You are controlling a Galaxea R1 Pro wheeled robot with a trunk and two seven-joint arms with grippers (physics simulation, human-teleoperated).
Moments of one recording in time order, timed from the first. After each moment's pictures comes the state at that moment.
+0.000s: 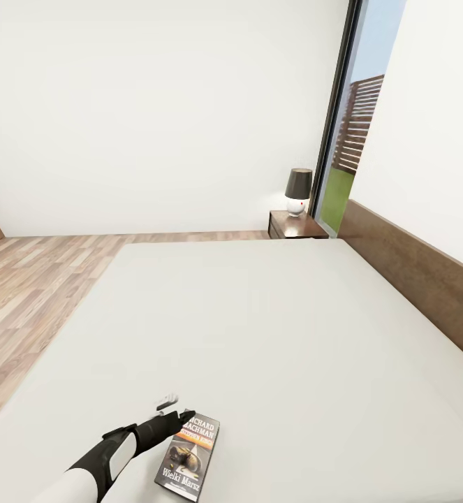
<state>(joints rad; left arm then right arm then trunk) -0.60 0.01 0.08 -0.28 0.28 0.21 -0.47 -0.21 -0.12 -0.16 0.03 0.07 -0.06 0.13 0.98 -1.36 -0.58</state>
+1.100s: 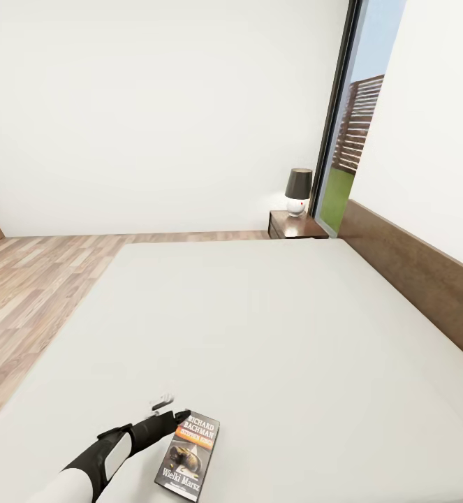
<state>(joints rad) -0.60 0.03 0.08 -0.28 0.28 0.21 -0.47 -0.21 -0.12 -0.16 0.03 0.07 -0.06 0.13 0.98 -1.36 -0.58</state>
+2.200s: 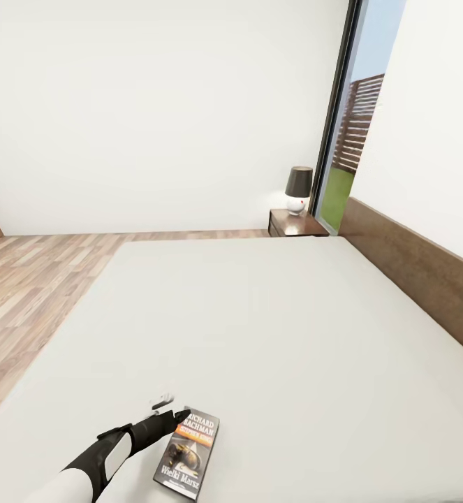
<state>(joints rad) -0.60 0.03 0.08 -0.28 0.28 0.19 -0.47 -0.21 -0.12 -0.16 0.03 0.07 -0.06 0.13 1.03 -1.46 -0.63</state>
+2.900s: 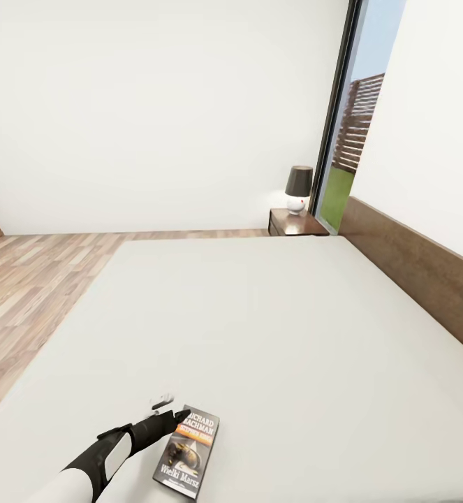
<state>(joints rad) -0.60 0.03 0.08 -0.28 0.28 0.19 -0.47 -0.21 -0.12 -0.16 0.03 0.07 -0.06 0.13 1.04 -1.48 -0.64</state>
